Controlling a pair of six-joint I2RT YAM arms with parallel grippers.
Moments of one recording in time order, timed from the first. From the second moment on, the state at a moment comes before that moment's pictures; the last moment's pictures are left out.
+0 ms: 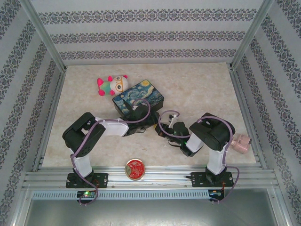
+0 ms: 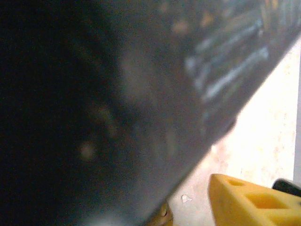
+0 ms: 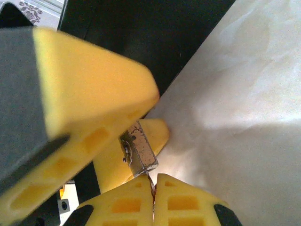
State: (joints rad) left arm -0.73 1.82 0.88 0.23 0.04 -1.11; right arm 0.67 1.89 0.31 1.24 -0.18 1.05
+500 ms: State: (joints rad) left arm -0.72 1.76 0.72 0.45 0.03 -1.11; right arm 0.66 1.88 0.32 1.24 -0.20 1.10
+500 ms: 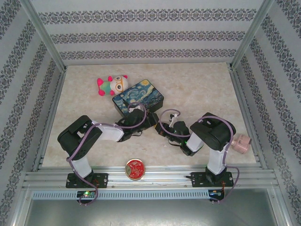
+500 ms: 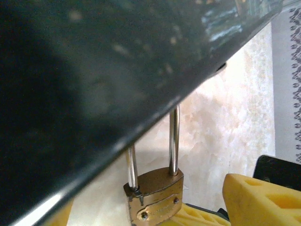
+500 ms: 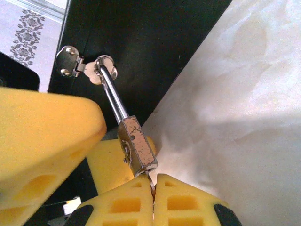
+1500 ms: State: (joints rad) left arm -0.70 1.80 0.61 0.78 -0.02 -1.12; right arm 0.64 1.86 0.37 1.23 -0.23 1.18
